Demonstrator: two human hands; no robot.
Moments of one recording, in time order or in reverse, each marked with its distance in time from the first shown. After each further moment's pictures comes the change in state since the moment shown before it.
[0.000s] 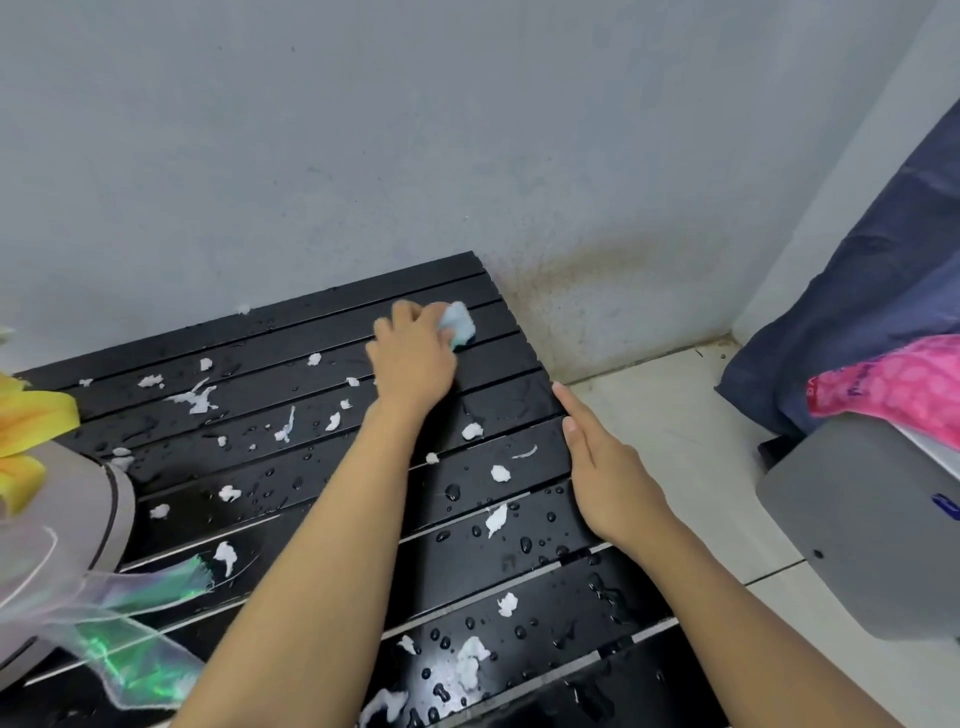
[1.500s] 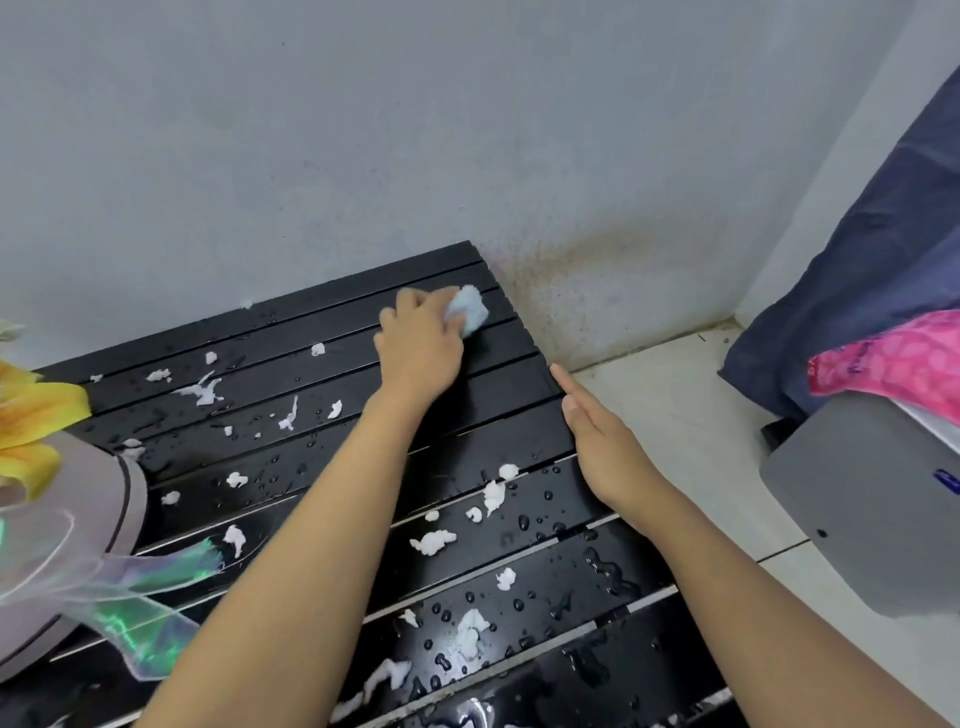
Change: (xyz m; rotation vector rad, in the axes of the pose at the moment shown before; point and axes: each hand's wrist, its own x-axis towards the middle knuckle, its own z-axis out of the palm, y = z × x) left_hand -0.010 0.013 -0.014 -0.142 -0.037 -0.010; right_hand 0.011 0.011 0.001 0.390 -0.061 -0.022
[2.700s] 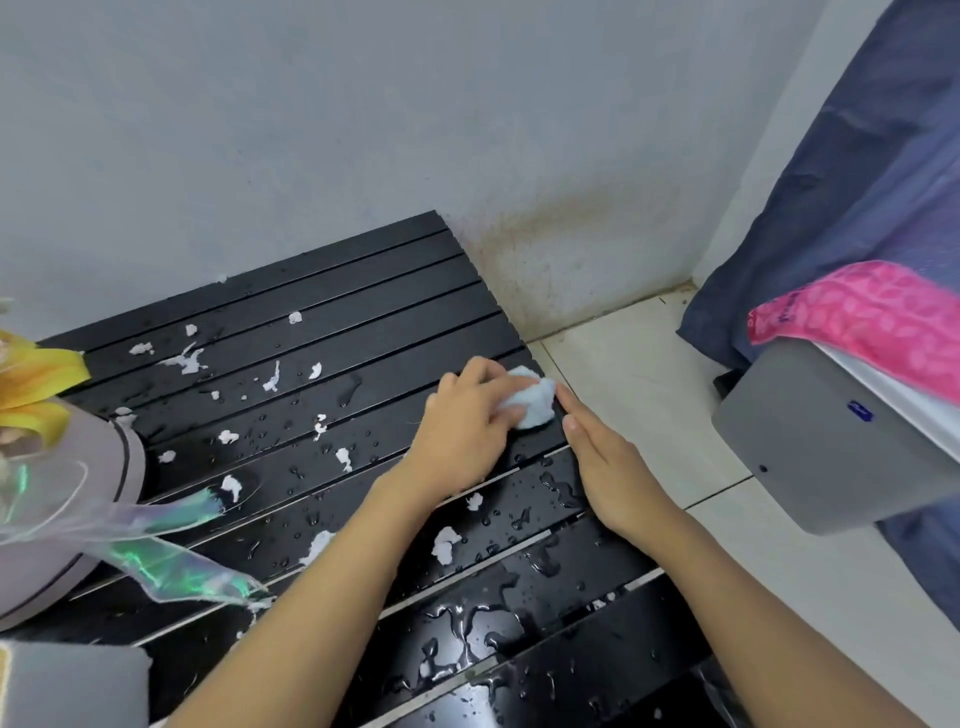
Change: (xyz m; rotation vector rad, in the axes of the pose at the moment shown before) left_hand -0.132 0.023 0.002 -0.158 -0.351 0.395; right_hand -0.085 0.016 -0.014 -0.199 0.043 0.006
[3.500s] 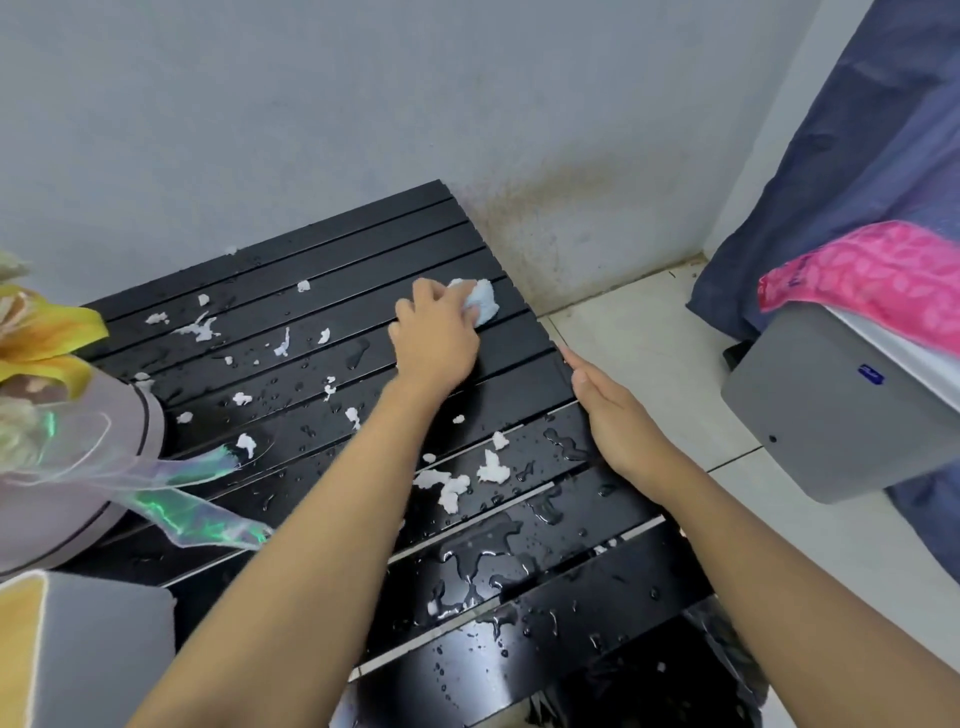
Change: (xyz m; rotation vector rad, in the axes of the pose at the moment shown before) left_hand 0.040 -0.019 -0.007 0.261 0.268 -0.373; right_hand 0.003 0.006 -0.001 0.262 -0.049 0.015
